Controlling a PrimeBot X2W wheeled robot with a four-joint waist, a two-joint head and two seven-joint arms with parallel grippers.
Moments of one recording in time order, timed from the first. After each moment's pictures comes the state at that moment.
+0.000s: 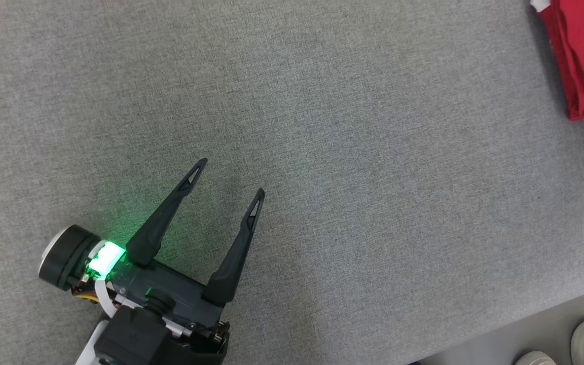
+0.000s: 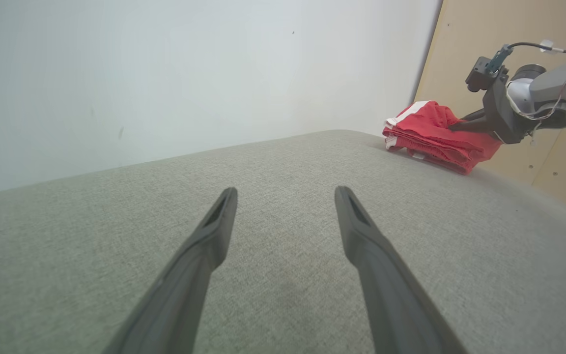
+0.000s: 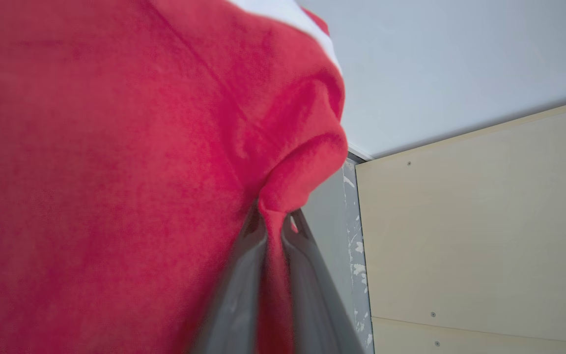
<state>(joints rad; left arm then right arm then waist) -0.27 0.27 -0.36 -0.30 -0.04 -0.12 -0.22 -1.03 -0.63 0.25 0.93 0.01 0.13 -0.02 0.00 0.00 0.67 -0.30</state>
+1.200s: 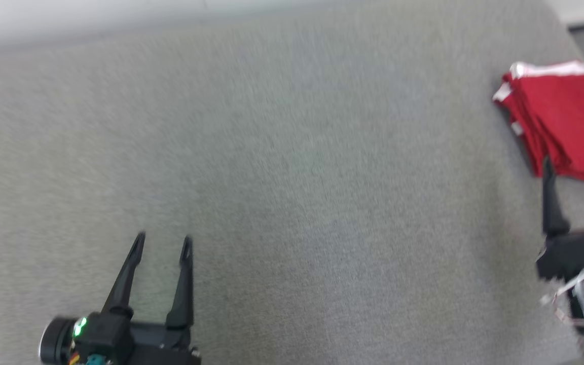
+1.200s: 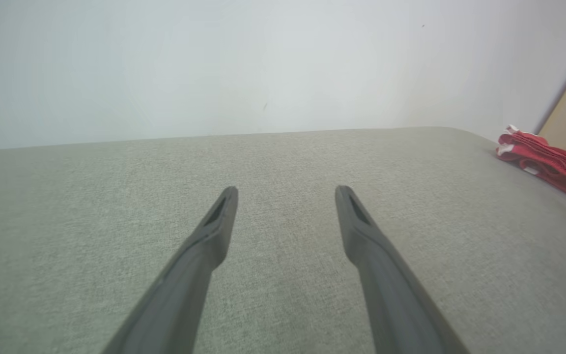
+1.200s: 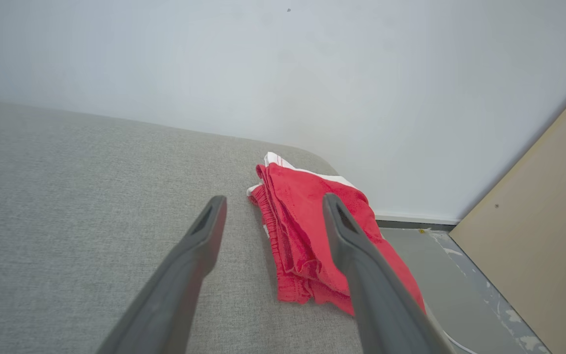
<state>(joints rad) -0.10 0.15 -0.20 0.01 -0.19 -0.02 -0.26 -0.41 -0.32 -0.08 0.44 0.05 0.13 -0.26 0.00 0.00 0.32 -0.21</state>
